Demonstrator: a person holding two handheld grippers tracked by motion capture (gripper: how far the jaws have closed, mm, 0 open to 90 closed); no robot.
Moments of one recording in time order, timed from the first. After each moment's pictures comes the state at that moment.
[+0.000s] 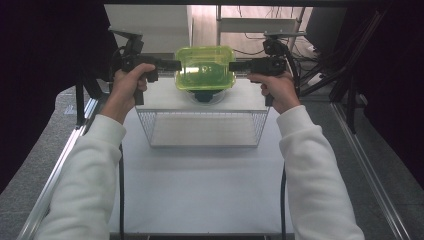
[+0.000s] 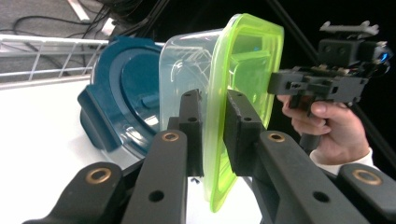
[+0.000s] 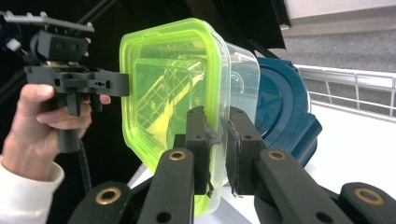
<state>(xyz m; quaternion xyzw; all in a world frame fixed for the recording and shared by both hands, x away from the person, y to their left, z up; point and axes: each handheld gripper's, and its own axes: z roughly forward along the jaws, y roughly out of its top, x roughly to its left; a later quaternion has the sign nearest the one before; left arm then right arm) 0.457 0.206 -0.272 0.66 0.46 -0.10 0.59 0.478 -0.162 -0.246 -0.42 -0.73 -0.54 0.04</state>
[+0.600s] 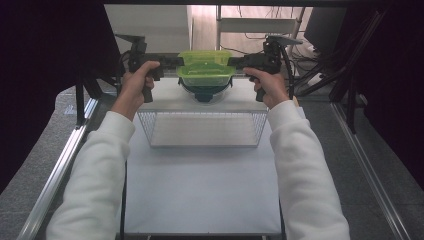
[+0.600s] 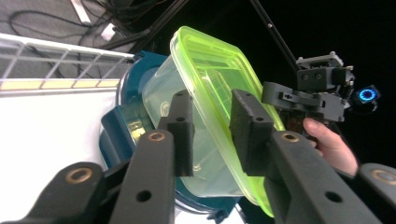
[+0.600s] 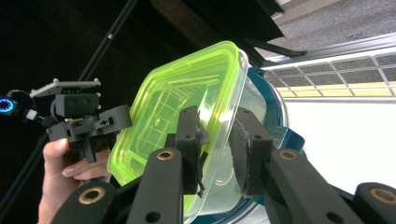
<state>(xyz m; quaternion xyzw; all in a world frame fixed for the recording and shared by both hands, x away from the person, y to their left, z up) 0.483 0.203 -0.295 0.61 0.50 -0.11 0.60 0.511 -0.161 -0.270 -0.51 -0.65 -0.55 0.11</state>
